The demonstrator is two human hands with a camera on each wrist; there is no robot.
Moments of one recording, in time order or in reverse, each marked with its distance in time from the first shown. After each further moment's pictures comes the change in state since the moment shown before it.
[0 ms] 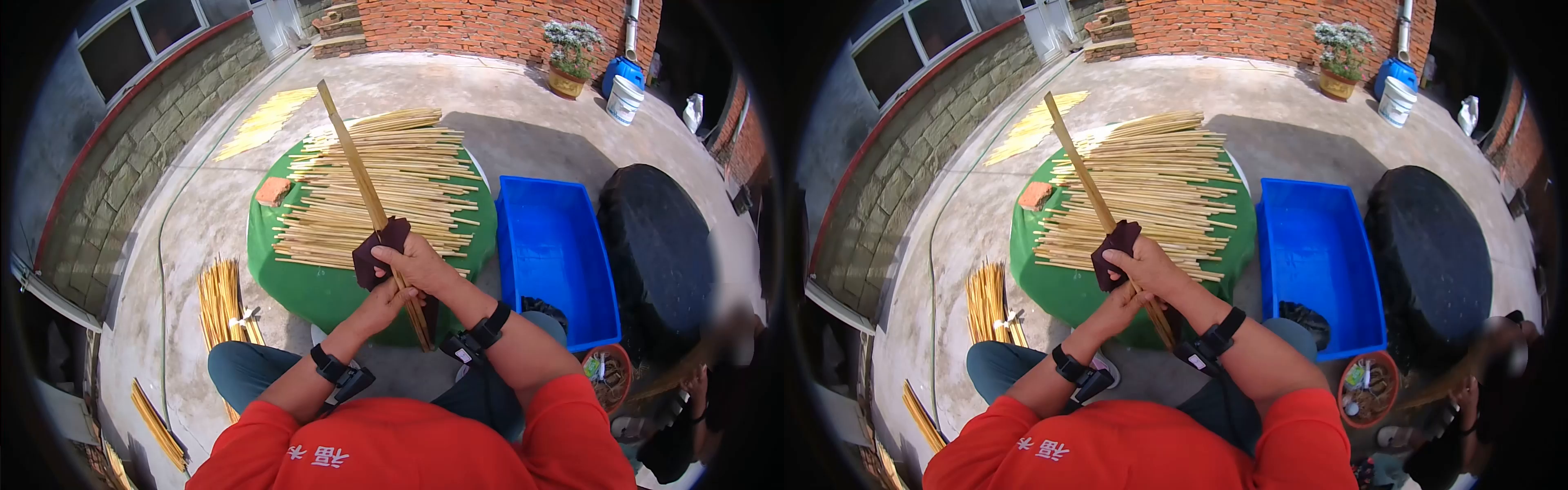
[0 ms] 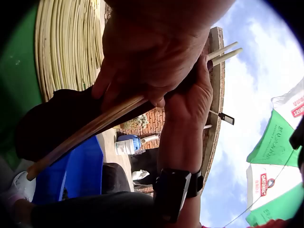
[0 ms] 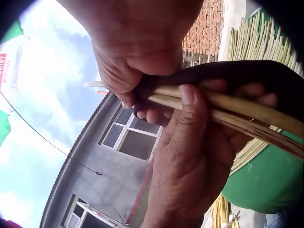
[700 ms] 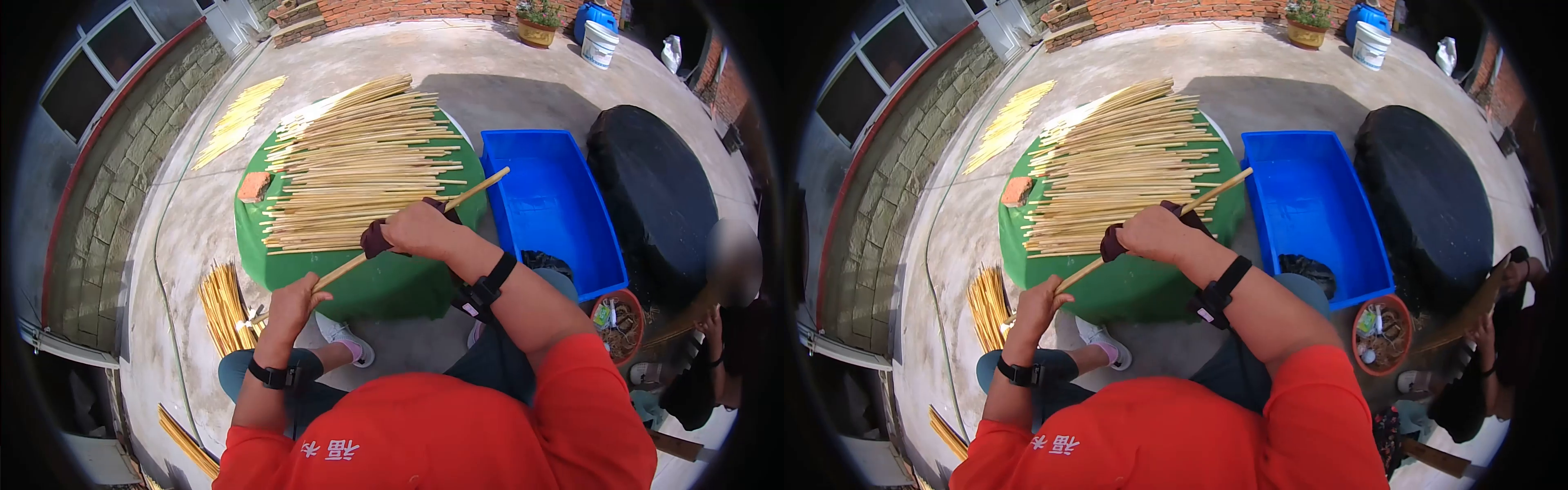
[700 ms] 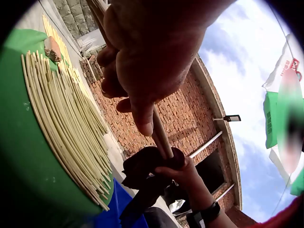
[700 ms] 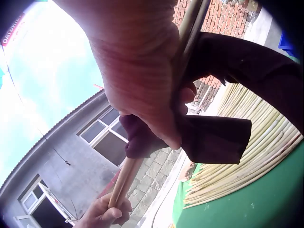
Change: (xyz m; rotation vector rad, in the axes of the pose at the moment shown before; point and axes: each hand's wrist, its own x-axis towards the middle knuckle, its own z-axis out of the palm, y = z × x) left_hand -0.074 0.015 -0.100 1.207 0.154 -0.036; right_hand -0.001 0.016 -0.034 -1.512 -0.238 -0.373
